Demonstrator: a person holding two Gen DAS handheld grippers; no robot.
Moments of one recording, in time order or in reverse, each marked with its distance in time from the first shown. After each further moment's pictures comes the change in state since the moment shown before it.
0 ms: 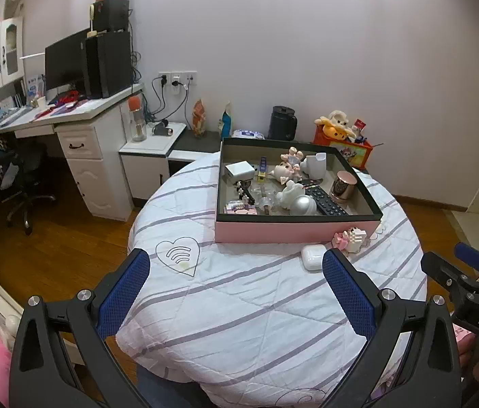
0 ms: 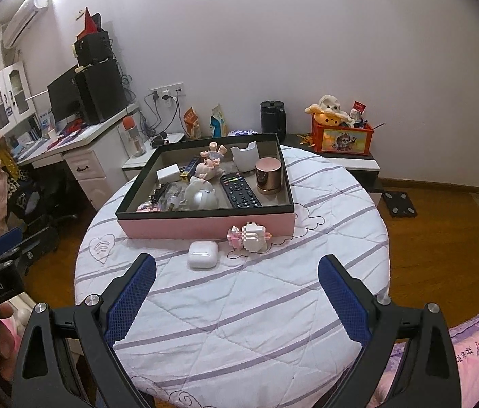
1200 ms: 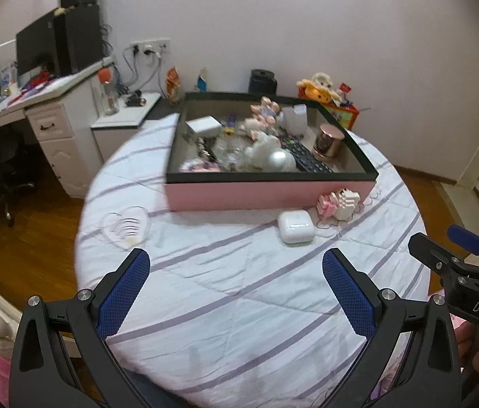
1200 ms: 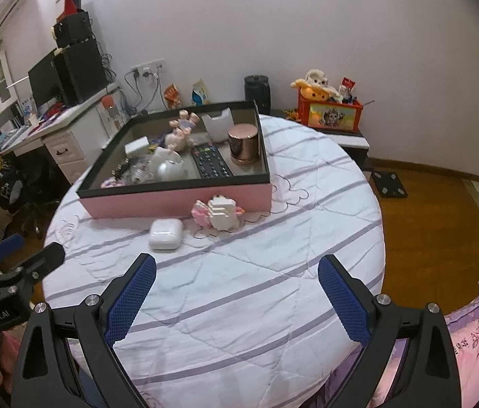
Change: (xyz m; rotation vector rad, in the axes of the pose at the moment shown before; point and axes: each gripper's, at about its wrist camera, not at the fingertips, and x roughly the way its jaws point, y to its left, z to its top) left arm 0.070 -0.040 -0.022 0.047 0.146 -0.077; right arm 0.046 -0.029 -0.009 0.019 0.109 -0.059
